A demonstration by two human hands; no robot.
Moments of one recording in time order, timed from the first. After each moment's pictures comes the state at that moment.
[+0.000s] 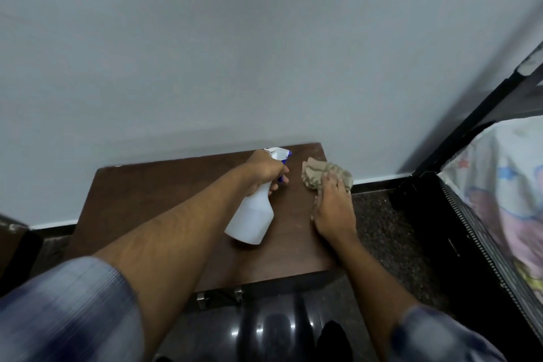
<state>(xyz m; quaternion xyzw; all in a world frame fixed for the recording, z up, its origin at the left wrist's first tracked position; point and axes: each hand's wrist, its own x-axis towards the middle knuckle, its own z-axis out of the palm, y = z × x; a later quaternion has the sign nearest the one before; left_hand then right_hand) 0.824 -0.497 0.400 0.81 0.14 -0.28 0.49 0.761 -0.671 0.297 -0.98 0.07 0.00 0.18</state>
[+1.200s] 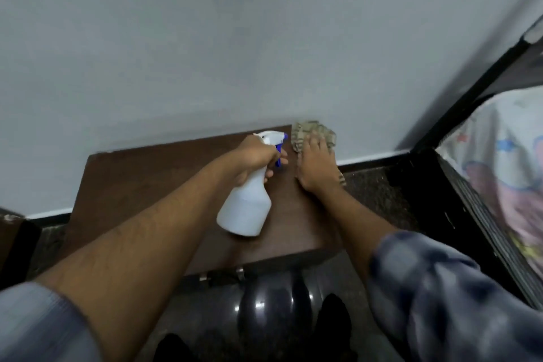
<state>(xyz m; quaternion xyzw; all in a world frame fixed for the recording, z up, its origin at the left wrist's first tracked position) 0.802 -0.488 0.402 0.77 0.15 -0.29 0.55 0.809 -0.652 0.308 -1.00 0.01 0.07 0.07</state>
